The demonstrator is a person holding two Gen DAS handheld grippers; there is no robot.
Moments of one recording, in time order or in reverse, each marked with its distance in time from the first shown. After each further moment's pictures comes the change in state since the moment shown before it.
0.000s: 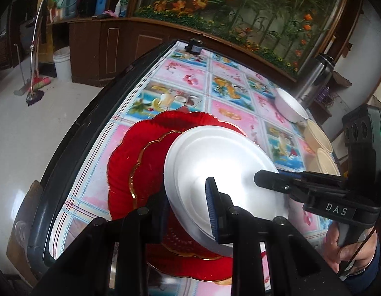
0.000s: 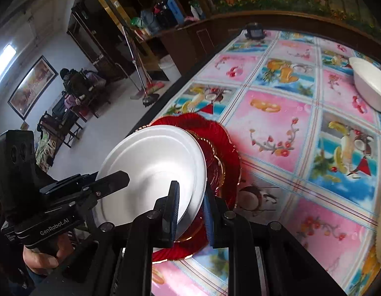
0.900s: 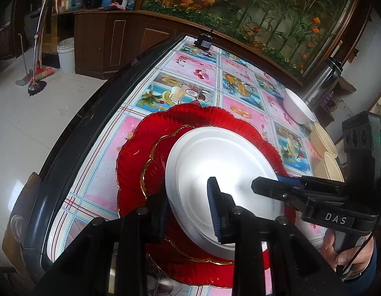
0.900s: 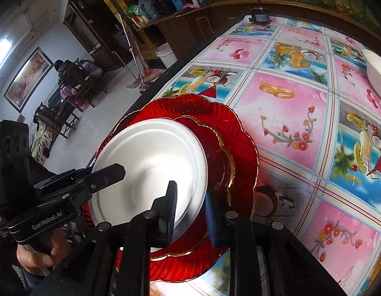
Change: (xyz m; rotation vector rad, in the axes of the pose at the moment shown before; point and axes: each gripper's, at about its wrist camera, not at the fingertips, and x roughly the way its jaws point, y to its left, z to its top) left arm 0.013 0.015 -0.002 -0.040 0.018 -0.002; right arm 0.026 0.004 0.000 -0.003 0.050 0.007
